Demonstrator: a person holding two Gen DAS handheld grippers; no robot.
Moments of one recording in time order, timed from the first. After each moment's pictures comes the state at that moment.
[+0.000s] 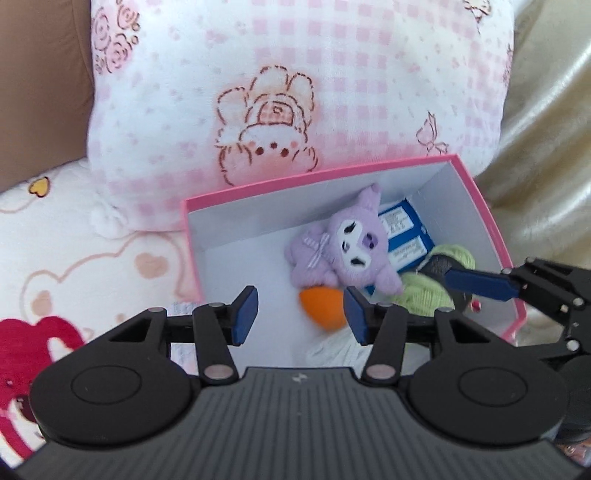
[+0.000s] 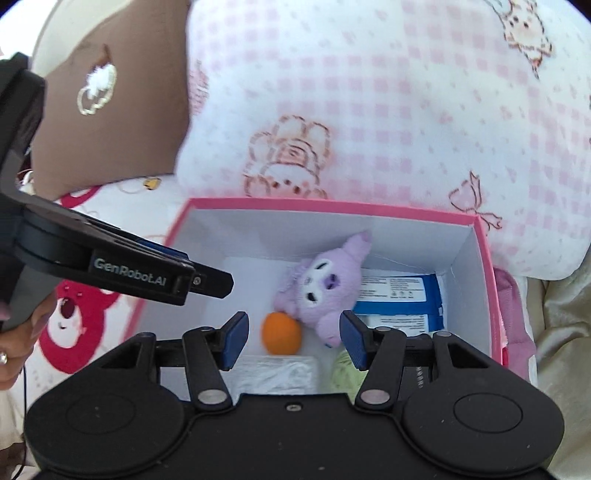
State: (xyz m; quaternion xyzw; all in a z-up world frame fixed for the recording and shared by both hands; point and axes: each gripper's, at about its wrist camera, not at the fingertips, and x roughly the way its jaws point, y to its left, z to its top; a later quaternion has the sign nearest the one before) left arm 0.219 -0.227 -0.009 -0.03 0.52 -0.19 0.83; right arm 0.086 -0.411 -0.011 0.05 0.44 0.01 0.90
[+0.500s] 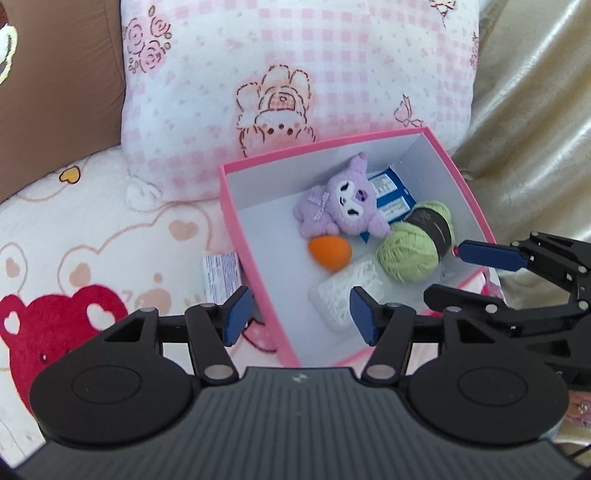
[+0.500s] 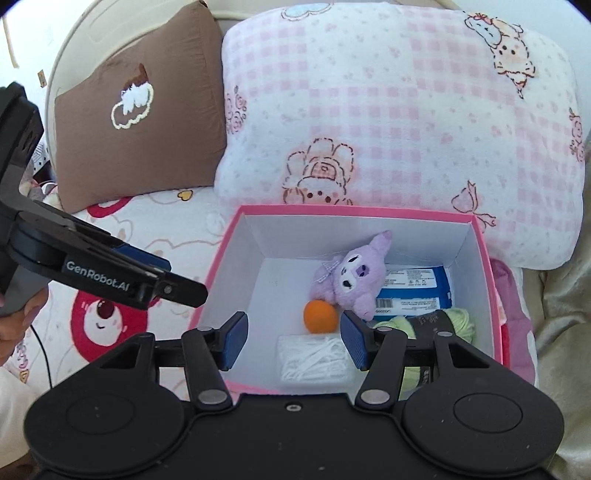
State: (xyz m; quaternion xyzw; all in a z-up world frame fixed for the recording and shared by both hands) left arm 0.163 -0.182 0.027 -0.01 0.53 -0.22 0.82; right arm 0.036 -0.379 0.024 0.07 0.42 0.01 0.91
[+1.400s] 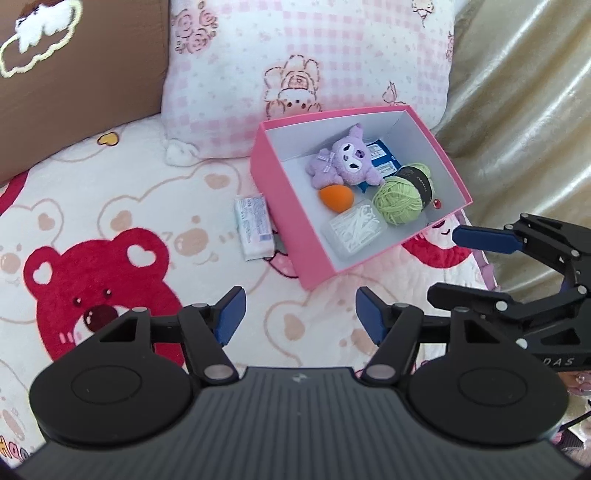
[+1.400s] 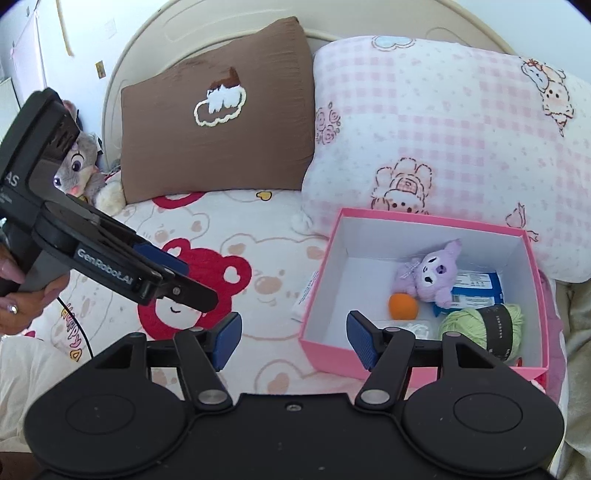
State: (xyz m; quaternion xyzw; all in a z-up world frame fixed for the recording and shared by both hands) left arm 0.094 -0.094 0.053 -0.02 0.52 -0.24 0.82; right arm -0.017 -0.292 0.055 0.05 0.39 0.07 0.91
